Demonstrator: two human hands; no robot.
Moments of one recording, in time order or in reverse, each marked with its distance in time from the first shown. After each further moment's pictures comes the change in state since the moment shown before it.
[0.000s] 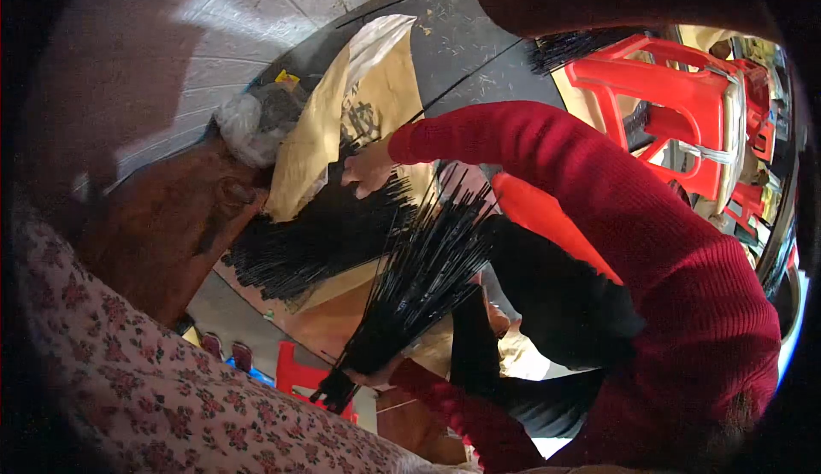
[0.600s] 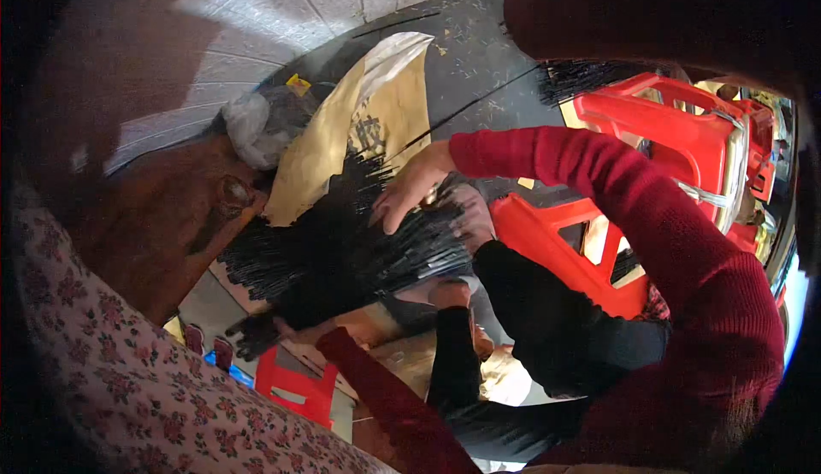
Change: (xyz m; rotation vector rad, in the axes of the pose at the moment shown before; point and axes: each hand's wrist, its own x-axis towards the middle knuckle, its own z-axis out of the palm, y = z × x) left_hand 0.083 -0.050 0.160 0.583 -0.094 -0.131; right_hand -0.109 -0.038 -0.031 0.693 -0.337 -0.039
